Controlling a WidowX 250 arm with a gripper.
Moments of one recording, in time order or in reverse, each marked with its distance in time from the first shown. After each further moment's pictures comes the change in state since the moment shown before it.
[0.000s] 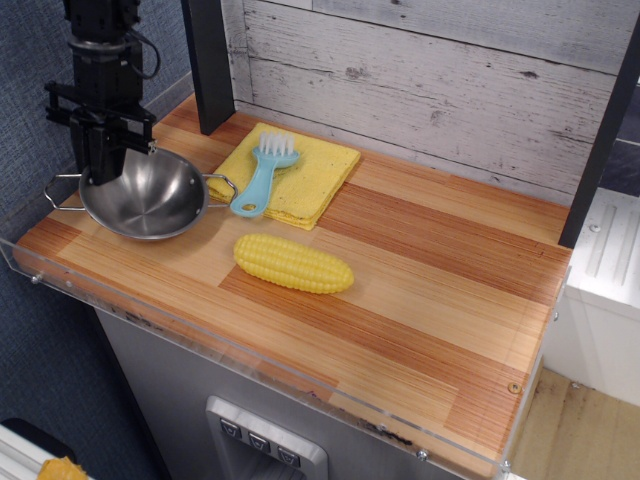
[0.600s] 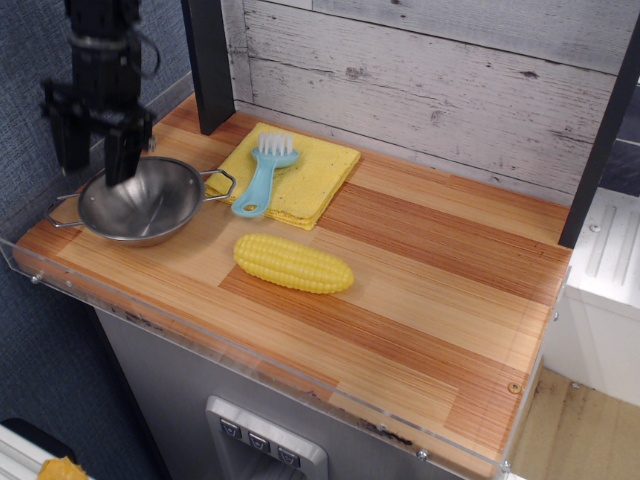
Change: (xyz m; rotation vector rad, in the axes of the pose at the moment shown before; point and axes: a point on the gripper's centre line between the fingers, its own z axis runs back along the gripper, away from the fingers) arm -0.006 -0.004 0.019 0.011 -0.005 0.045
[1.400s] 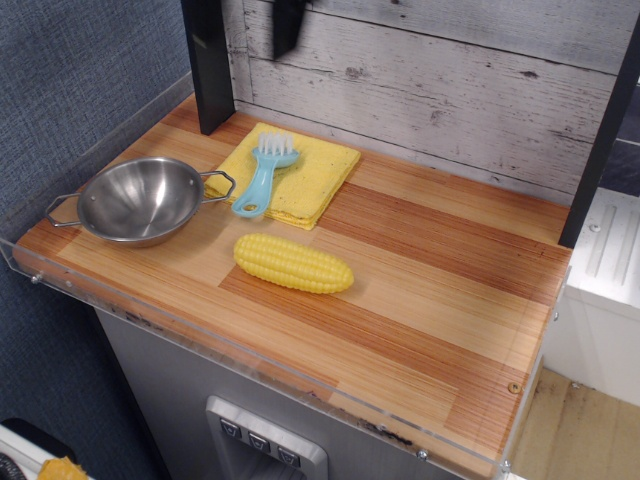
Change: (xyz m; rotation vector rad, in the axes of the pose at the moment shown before) arm 0.007 -0.133 0.124 -0.055 -0.161 -0.071
